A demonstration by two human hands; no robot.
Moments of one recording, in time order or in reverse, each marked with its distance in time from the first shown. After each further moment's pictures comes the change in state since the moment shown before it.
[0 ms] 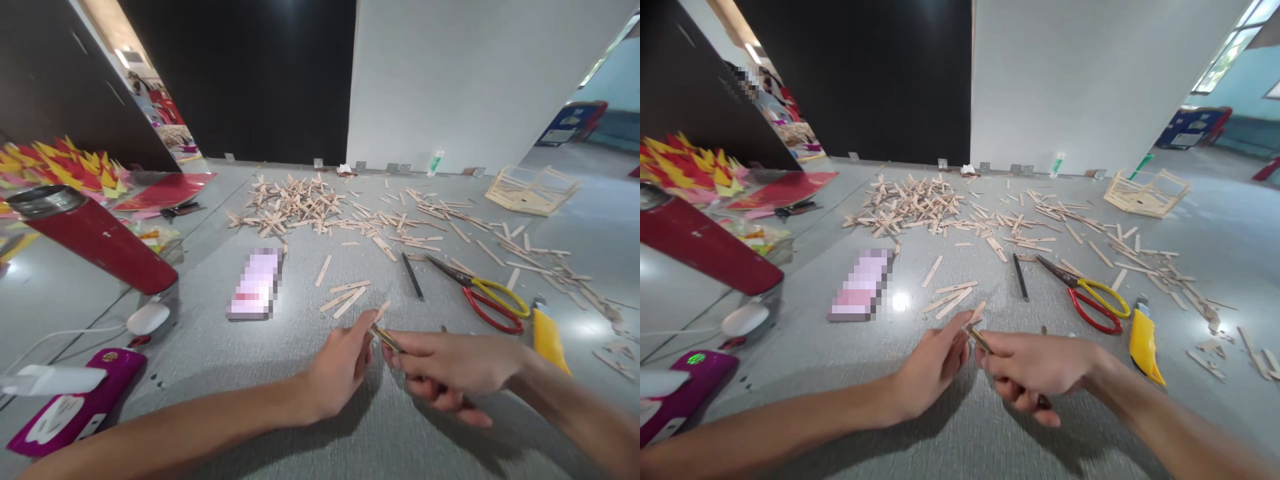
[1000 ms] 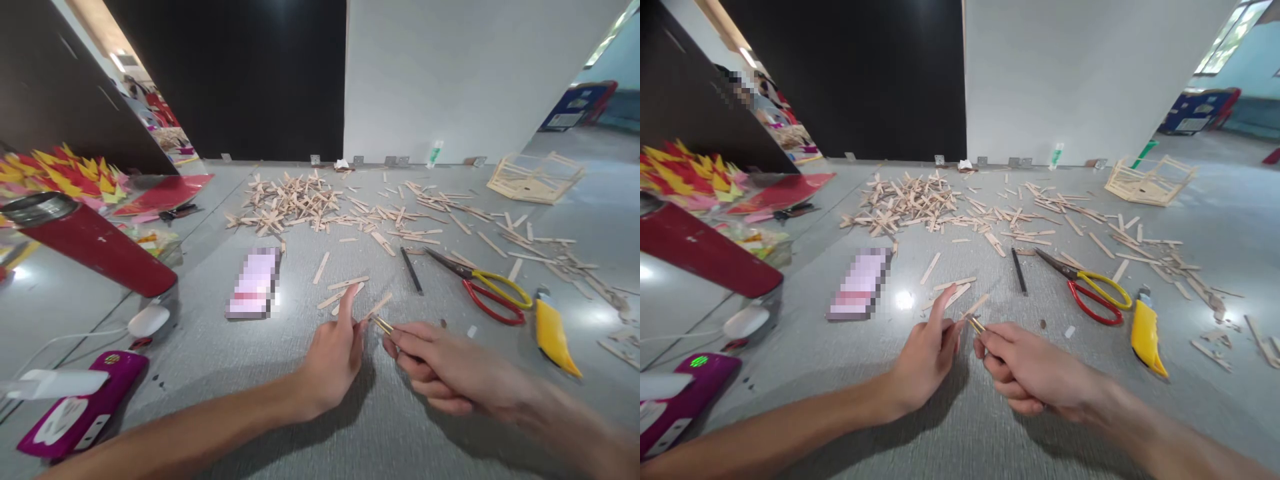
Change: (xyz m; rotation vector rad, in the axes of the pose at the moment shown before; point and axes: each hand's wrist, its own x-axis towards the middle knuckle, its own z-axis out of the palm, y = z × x) left_hand 0.004 0.010 0.001 0.169 0.168 -0.255; right_hand 0.003 0.023 0.021 0.429 0.251 -0.130
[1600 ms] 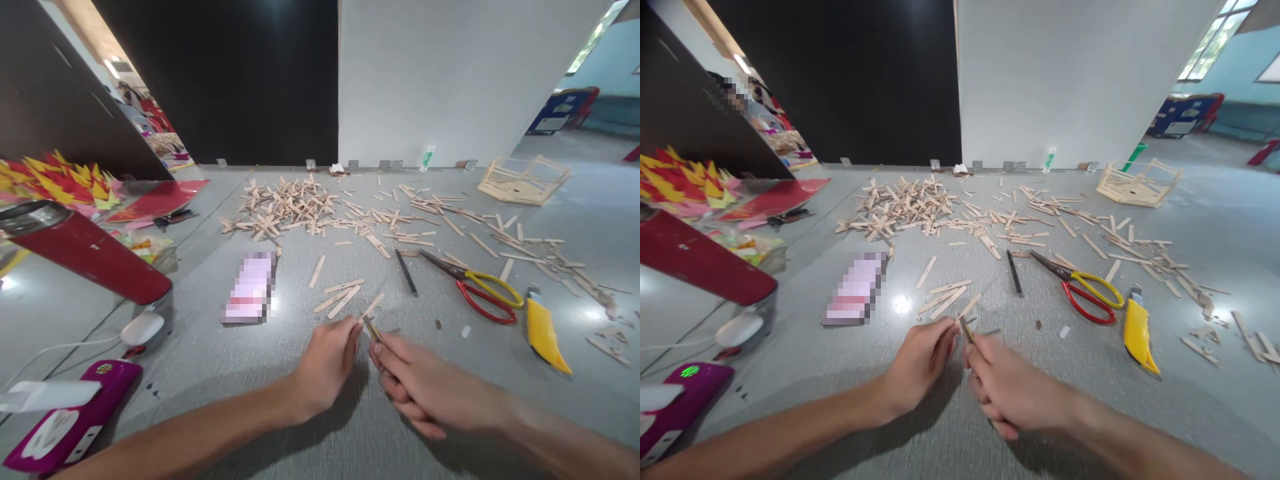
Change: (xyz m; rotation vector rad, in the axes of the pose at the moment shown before) left_hand 0.005 -0.004 -0.003 -0.029 0.008 0.192; right_hand 0.008 0.007 0.016 -0.175 0.009 -0.010
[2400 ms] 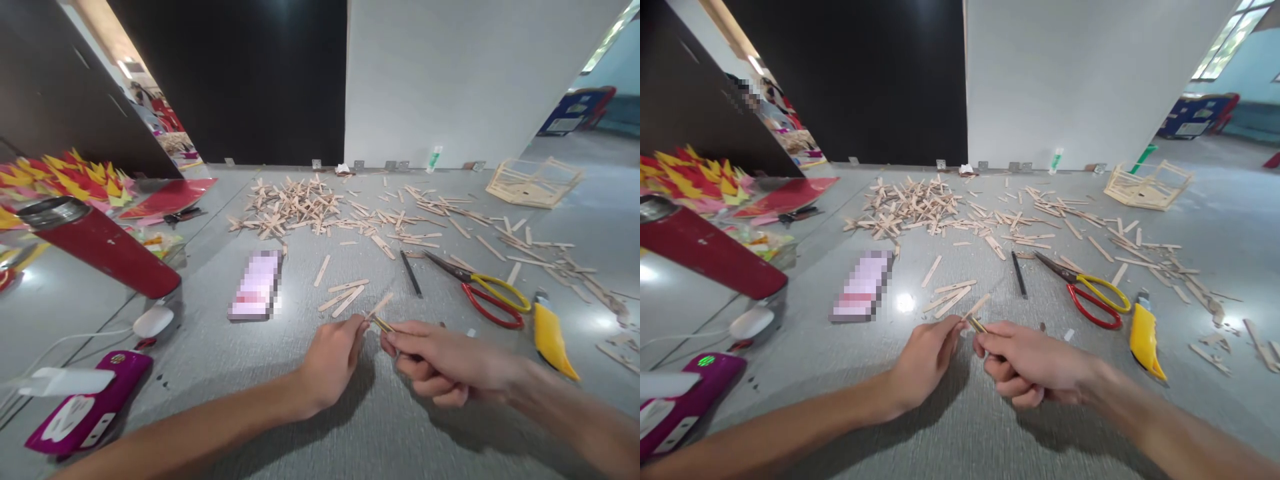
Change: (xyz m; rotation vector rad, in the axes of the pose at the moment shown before) left_hand -0.001 0.005 -0.004 0.196 -0.032 0.003; right_hand -0.003 -0.020 -0.030 0.203 -0.163 0.137
